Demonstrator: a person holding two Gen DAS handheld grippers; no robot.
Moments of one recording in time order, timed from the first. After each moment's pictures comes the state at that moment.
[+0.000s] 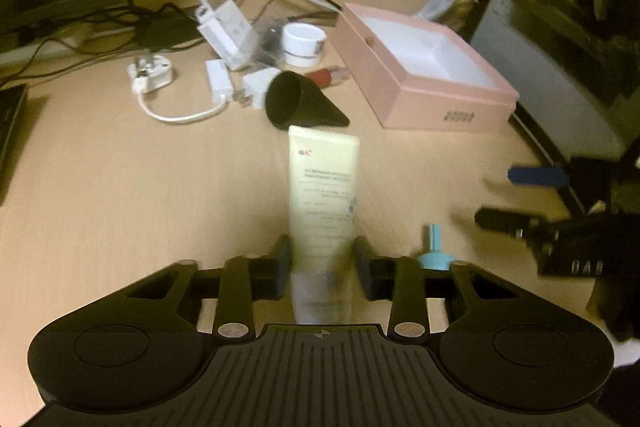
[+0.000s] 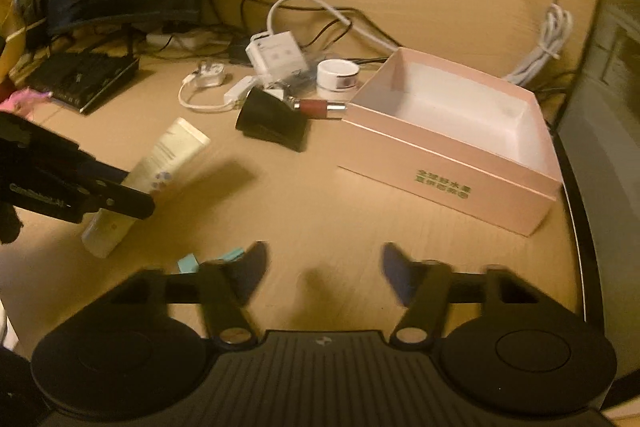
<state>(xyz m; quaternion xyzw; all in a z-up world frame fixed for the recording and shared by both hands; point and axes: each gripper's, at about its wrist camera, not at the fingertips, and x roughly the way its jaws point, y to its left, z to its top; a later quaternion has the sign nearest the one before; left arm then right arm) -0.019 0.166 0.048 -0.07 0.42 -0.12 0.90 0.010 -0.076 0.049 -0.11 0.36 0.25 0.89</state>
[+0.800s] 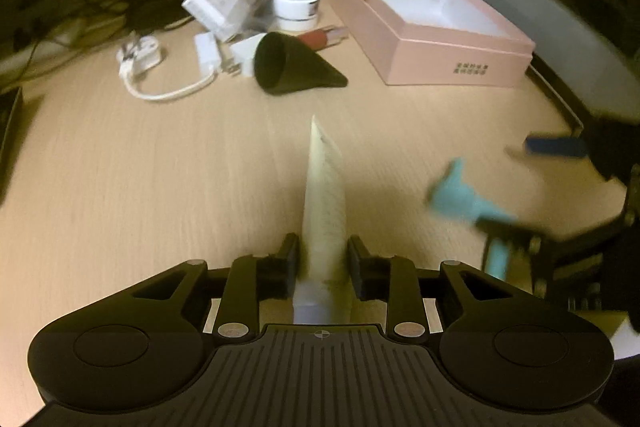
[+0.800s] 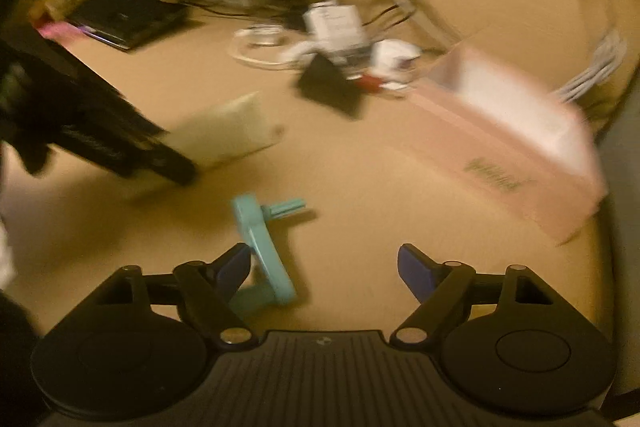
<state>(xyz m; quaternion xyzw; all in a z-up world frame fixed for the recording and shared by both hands) -0.014 0.129 0.029 0.00 0.46 -0.10 0.89 -0.016 -0.050 0.027 -0.21 0.34 0.27 0.87</state>
